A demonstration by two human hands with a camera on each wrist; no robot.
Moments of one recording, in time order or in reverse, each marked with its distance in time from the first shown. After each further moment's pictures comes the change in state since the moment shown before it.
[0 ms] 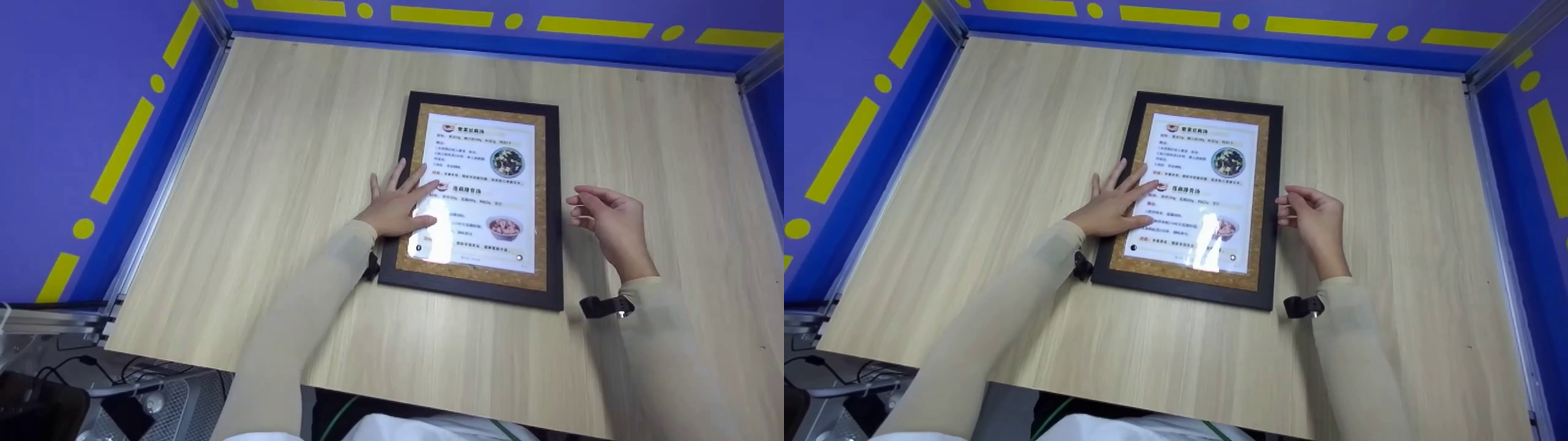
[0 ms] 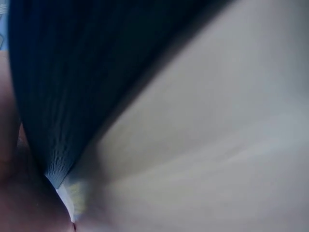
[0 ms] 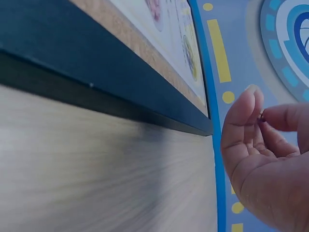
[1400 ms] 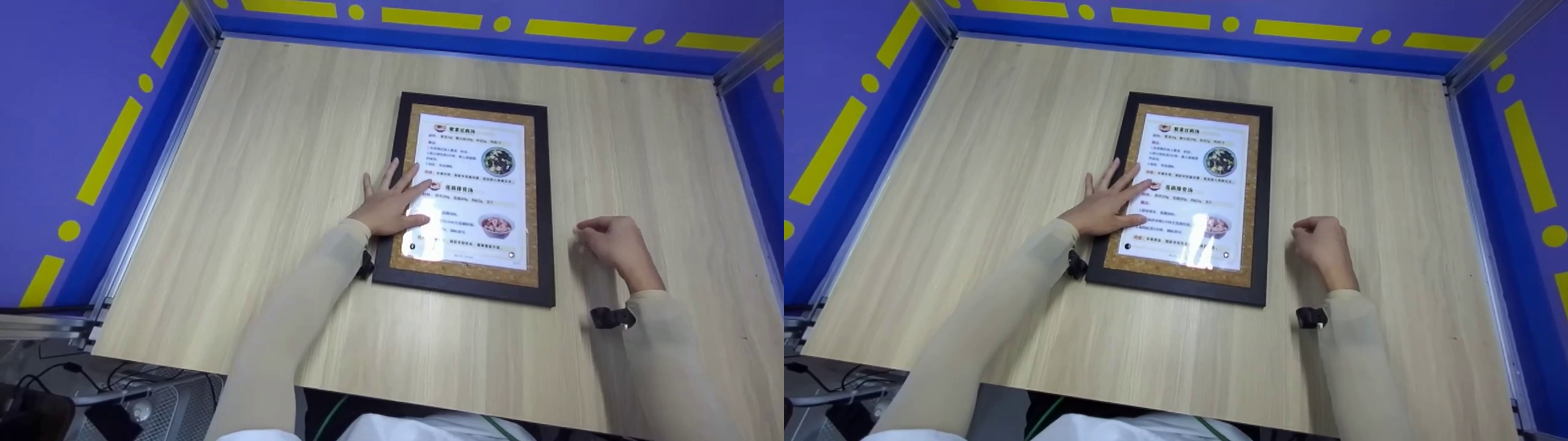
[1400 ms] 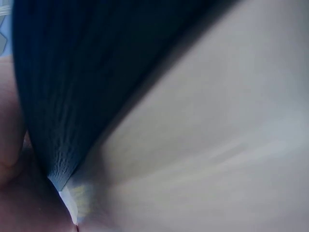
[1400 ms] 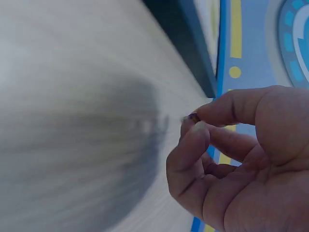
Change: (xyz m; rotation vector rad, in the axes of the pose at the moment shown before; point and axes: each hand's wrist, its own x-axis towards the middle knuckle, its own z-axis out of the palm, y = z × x) left_hand -0.001 0.001 -0.002 0.012 -0.012 0.019; right_hand -0.021 0.004 -0.036 -1.083 -0.067 0.063
